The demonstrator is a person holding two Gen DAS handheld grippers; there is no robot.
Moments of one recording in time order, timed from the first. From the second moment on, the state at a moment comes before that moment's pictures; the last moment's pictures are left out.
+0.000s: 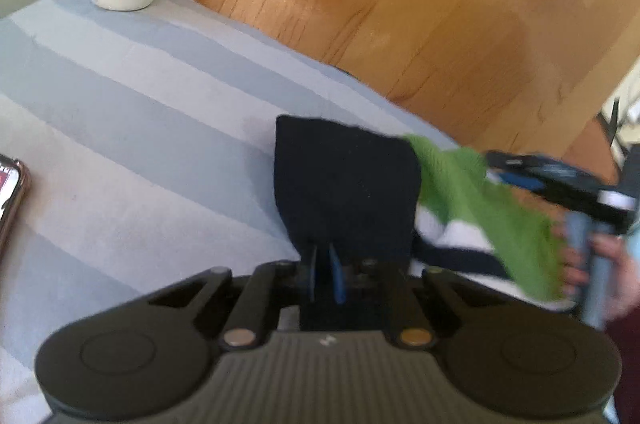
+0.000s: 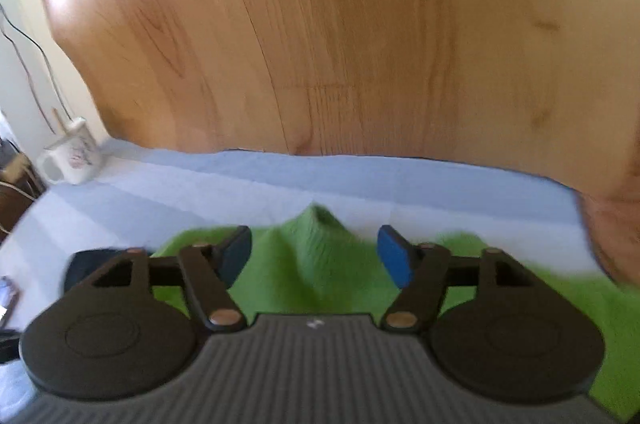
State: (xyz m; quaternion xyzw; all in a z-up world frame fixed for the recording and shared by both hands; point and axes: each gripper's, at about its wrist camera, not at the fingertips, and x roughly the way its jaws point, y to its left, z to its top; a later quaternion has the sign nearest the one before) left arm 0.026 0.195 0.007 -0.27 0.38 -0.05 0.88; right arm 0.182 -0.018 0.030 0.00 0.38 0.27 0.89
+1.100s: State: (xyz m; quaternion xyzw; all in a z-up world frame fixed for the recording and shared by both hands) left arm -0.067 0.253 0.048 -0.43 0.26 -0.10 0.86; right arm 0.044 0.035 -0.001 0.25 0.52 0.47 0.66
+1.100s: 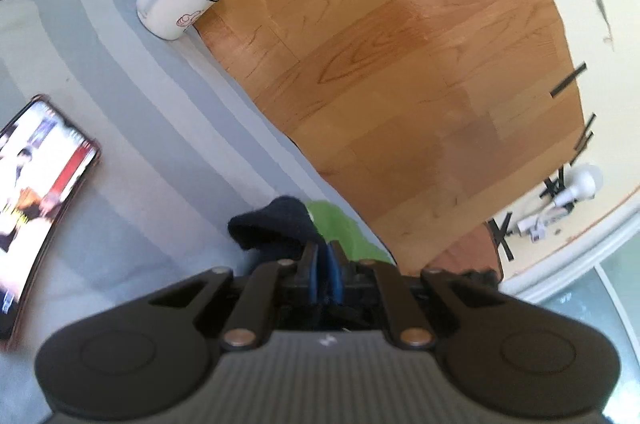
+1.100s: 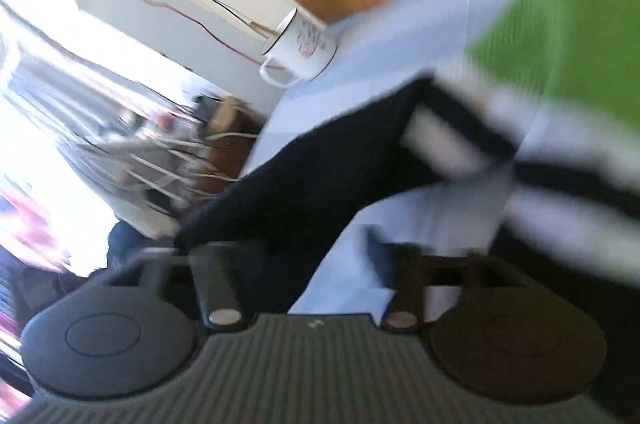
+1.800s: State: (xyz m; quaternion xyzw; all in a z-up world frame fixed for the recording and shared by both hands) left arm -0.163 0.243 0.017 -0.26 0.25 -0.08 0.93; right arm 0.043 0.040 0.038 0.16 0.50 0.44 0.73
